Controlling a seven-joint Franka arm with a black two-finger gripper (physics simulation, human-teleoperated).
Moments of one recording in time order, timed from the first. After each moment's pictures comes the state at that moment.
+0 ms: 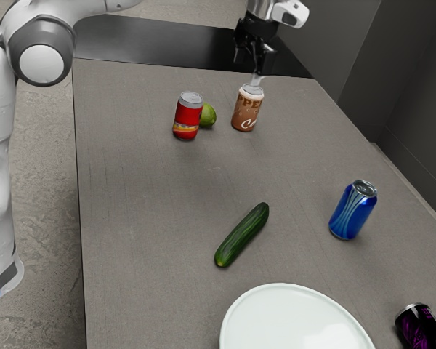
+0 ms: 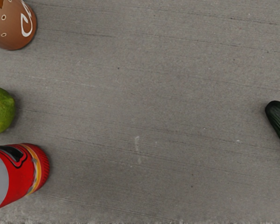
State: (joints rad) arm 0.12 0.12 -0.04 -1.18 0.13 1.35 -0.05
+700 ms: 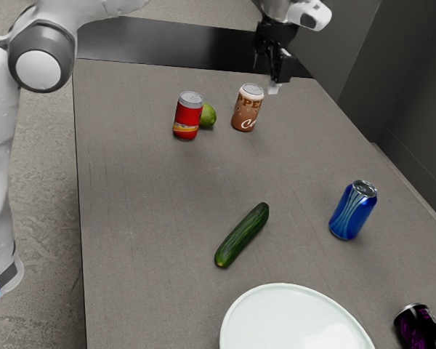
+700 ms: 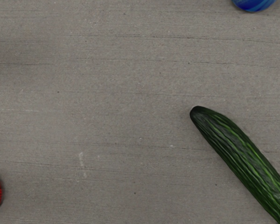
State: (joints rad) arm 0.04 0.18 -0.11 -1.06 0.13 1.31 -0.08
